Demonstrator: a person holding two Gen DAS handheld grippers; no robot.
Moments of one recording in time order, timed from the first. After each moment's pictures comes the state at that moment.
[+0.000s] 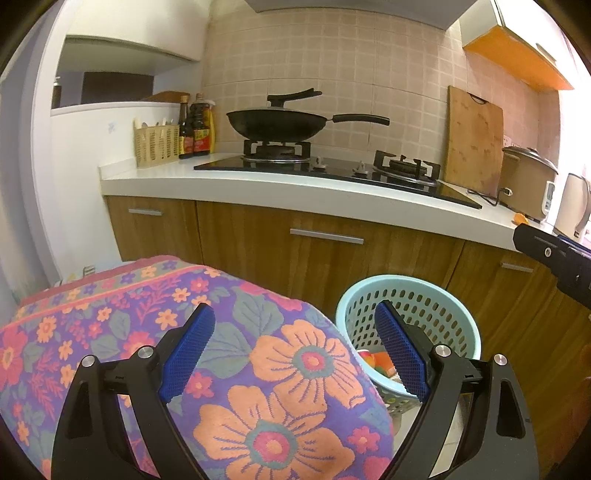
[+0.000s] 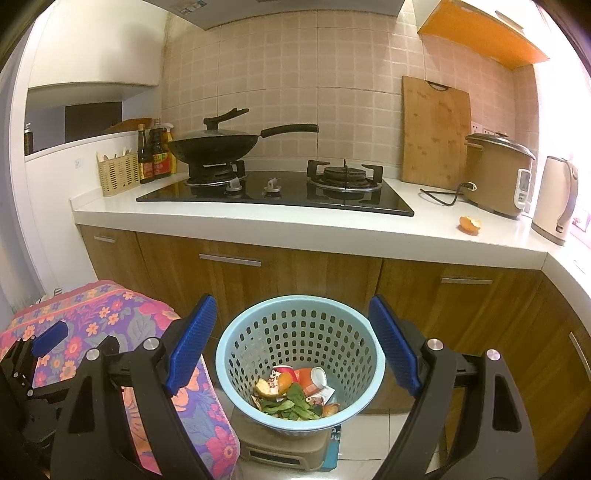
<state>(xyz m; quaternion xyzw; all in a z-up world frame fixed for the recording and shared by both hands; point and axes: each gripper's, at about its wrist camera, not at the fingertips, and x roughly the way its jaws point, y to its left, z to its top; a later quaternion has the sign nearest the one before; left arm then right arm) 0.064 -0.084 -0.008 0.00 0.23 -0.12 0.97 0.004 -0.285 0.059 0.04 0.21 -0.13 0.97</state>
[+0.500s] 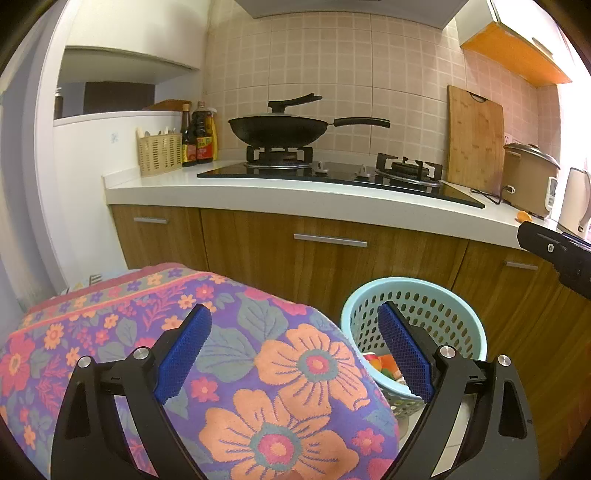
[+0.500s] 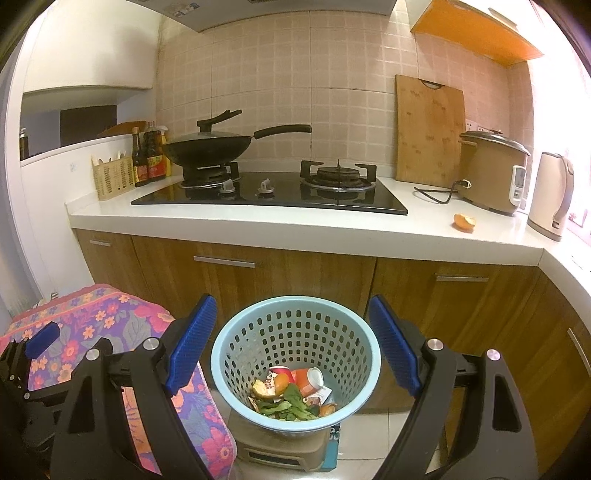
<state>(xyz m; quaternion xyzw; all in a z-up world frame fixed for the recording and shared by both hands) 0.060 -0.086 -0.004 0.01 0.22 -0.11 0.97 0.003 -0.292 0.057 0.04 0.21 -0.14 0.97</state>
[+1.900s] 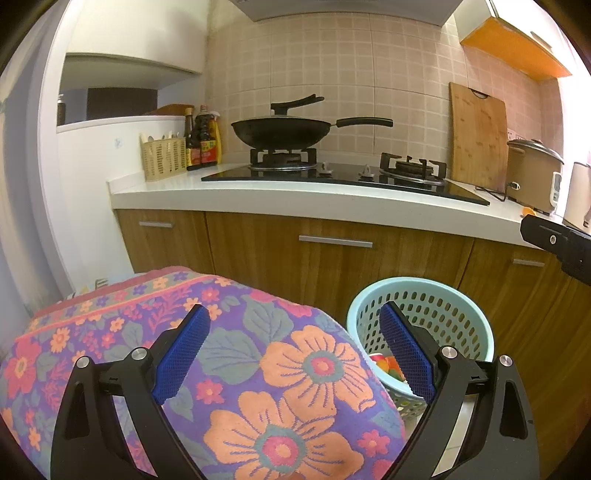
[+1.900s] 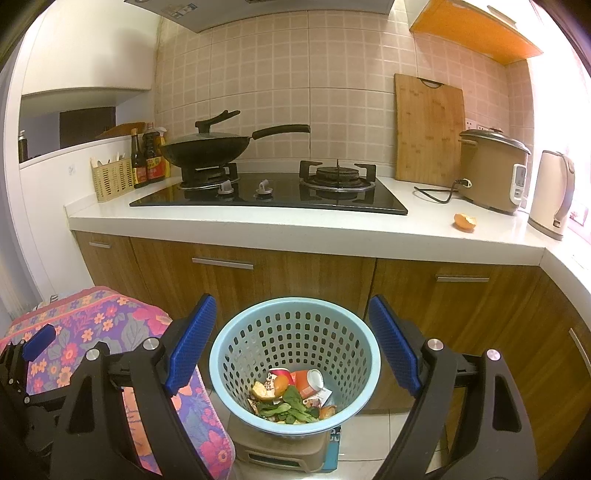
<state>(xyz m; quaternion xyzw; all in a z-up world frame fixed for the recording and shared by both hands) 0.060 -0.086 -0.003 0.02 0.21 -0.10 0.97 0.006 -0.295 0.056 0.04 0.21 -0.13 0.97</state>
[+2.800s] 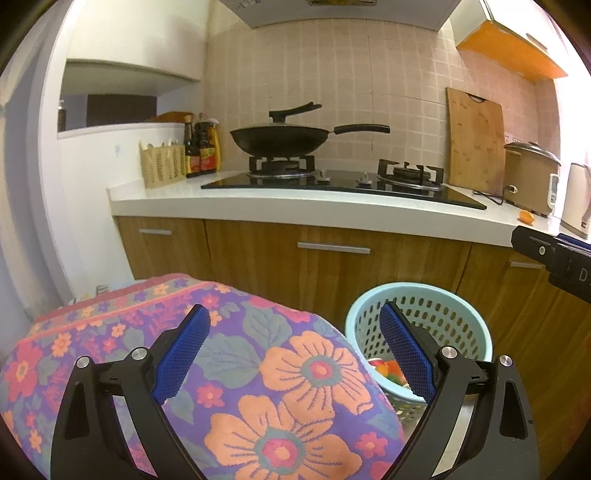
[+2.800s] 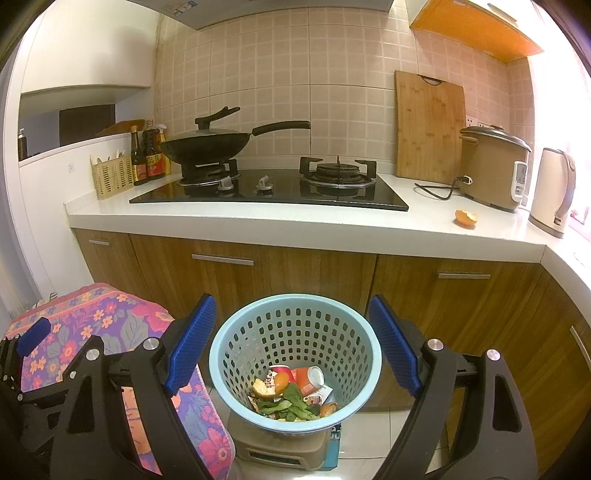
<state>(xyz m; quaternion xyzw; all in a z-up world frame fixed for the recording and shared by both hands) 0.057 -0.087 0.001 0.02 0.20 -0.11 0.97 0.006 -0.293 0.051 0.05 0.22 -0.13 0.97</state>
